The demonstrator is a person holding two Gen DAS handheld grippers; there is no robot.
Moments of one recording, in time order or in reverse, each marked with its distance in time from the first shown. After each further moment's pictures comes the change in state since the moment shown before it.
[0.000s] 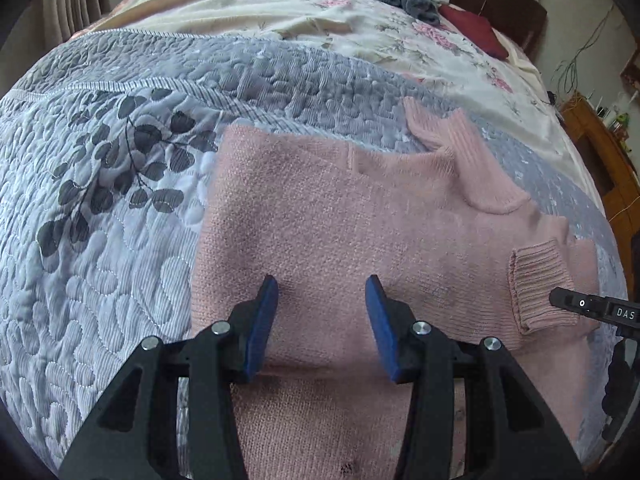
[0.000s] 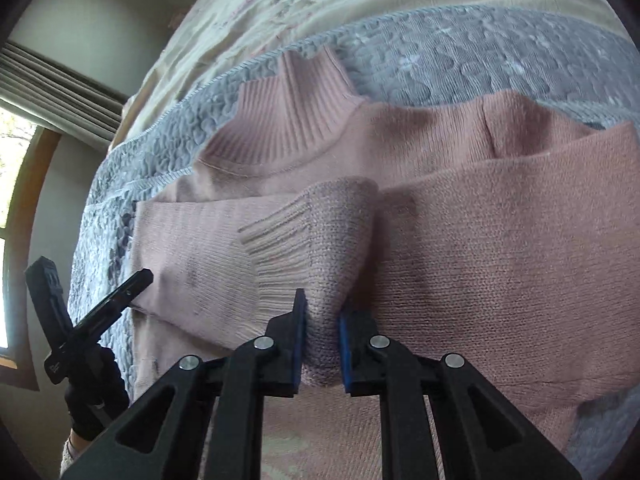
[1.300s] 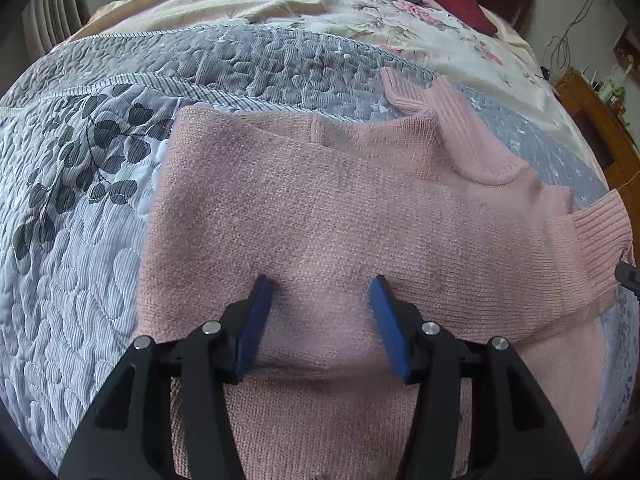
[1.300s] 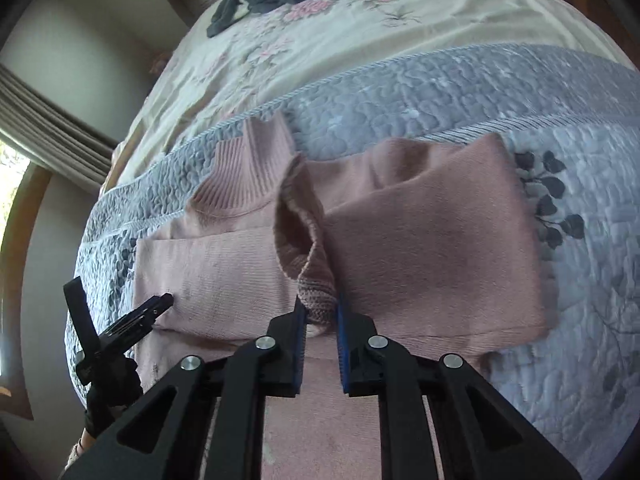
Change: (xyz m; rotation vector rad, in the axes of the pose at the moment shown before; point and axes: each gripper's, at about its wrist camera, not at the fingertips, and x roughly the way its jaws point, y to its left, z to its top) left arm 0.014 -0.027 -0.007 0.072 0.024 0.005; right arm -0.090 -0.035 -0.020 0.086 -0.157 -0.065
